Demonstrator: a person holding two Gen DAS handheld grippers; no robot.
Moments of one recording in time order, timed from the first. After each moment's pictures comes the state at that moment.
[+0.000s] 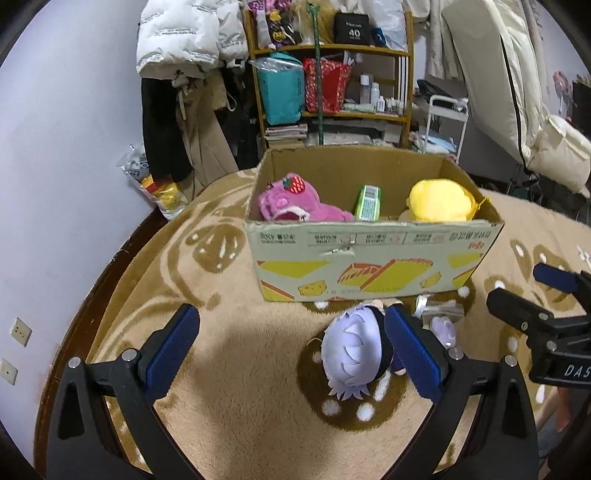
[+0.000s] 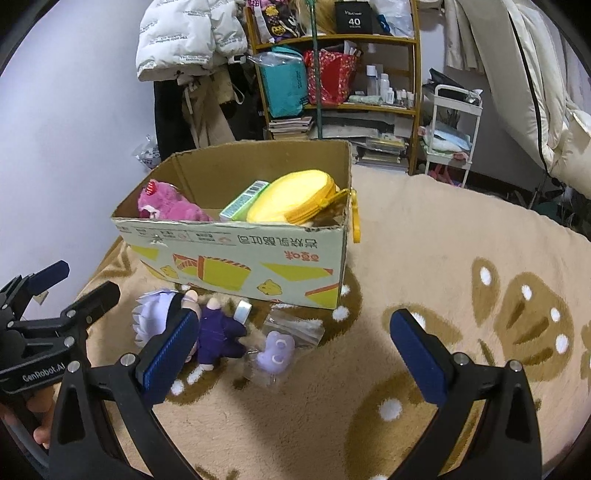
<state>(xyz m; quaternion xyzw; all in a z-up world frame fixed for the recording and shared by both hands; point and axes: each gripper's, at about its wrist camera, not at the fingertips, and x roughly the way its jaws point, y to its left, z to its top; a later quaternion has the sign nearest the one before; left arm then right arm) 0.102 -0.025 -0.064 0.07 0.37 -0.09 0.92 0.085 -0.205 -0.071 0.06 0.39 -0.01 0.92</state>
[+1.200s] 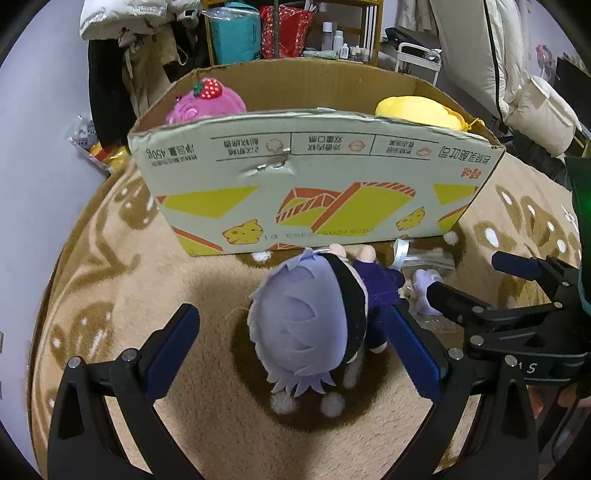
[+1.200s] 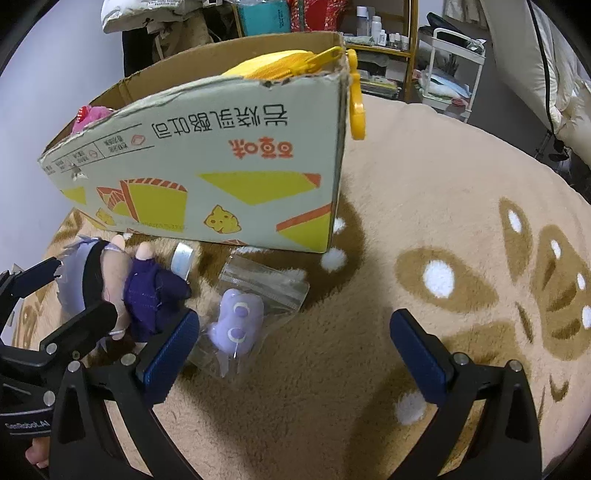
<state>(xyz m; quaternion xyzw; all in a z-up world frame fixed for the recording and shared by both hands) 0.125 -0.056 -0.124 0.07 0.46 -0.17 0.87 0.114 -0.214 -0.142 0.06 0.49 -0.04 0.87</state>
